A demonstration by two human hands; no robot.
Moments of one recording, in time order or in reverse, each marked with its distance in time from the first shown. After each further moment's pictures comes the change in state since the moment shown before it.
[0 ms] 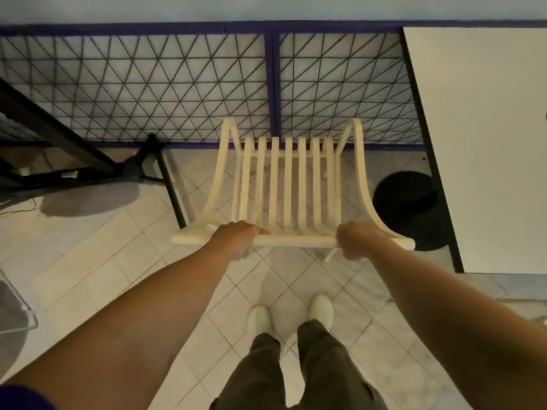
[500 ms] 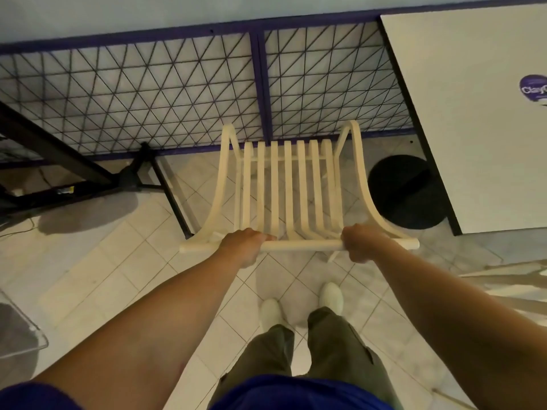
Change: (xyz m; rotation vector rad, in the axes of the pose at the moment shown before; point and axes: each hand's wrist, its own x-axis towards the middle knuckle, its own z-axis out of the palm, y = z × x) left_hand -0.033 -0.009 0.034 0.020 -0.033 0.104; right_hand -0.037 -0.026 0.049 0.056 0.020 0.089
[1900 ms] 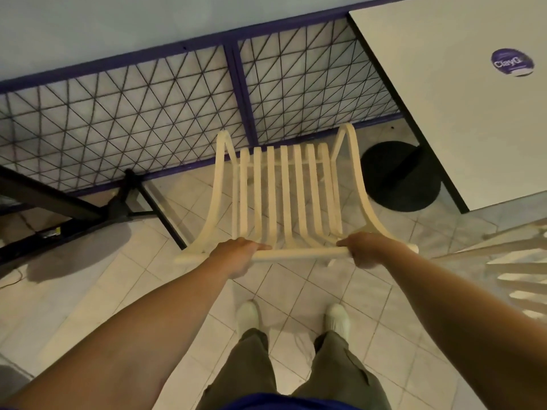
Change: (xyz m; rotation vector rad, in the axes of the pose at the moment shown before) left_hand 0.004 -0.063 -0.015 0.083 -0.070 0.086; right_hand 0.008 -0.027 0.022 0.179 -0.086 0.018
